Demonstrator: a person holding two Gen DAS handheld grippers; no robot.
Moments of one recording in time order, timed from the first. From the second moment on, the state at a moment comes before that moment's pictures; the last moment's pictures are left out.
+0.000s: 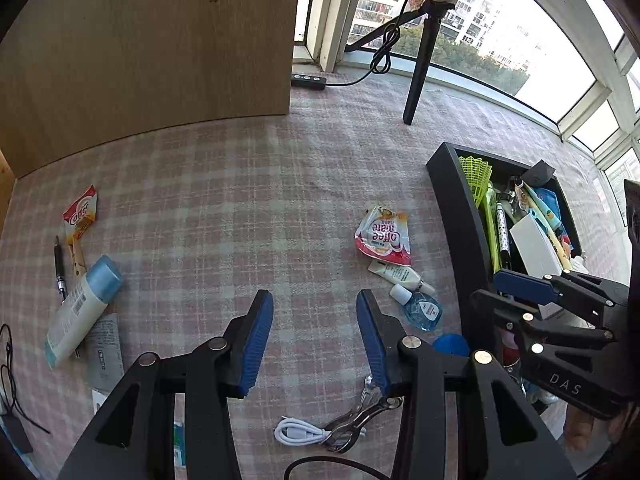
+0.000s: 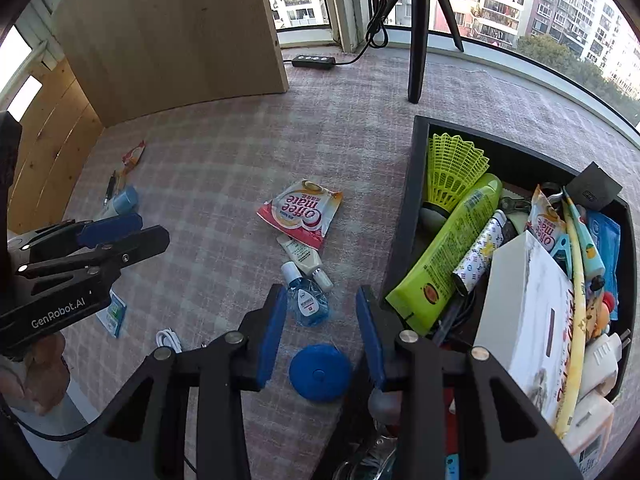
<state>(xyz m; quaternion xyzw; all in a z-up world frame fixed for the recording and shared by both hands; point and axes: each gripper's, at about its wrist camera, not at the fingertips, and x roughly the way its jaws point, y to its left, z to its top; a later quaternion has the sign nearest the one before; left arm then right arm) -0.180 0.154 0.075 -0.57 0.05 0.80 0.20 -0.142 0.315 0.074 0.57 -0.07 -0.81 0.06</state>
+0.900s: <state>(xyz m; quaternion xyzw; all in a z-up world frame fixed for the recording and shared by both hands) -0.241 0.221 0.008 -0.61 0.10 0.74 0.26 -0.195 0.286 0.013 0.63 0.01 -0.78 0.06</state>
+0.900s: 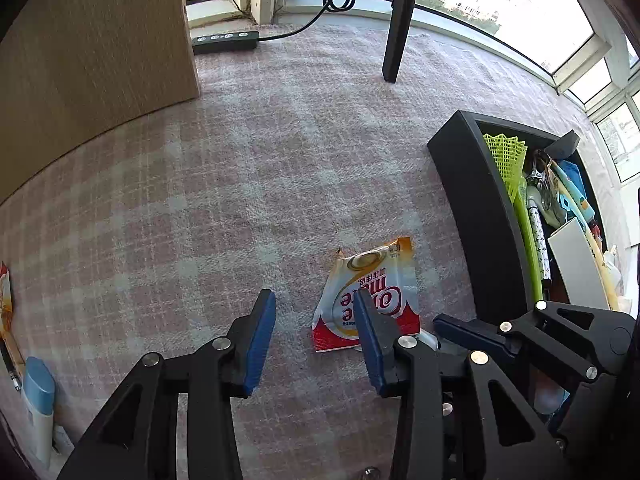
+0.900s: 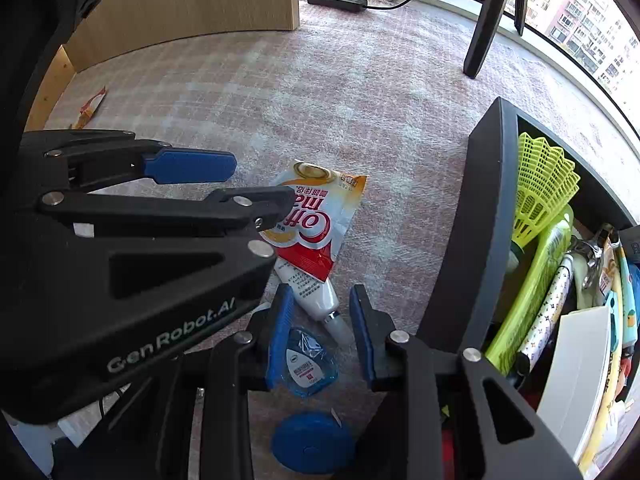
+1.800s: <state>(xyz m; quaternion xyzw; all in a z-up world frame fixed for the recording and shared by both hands) -0.242 0.201 0.018 -0.61 0.04 0.74 0.28 -0.158 0.293 0.017 0.61 -0.05 -0.79 0.05</state>
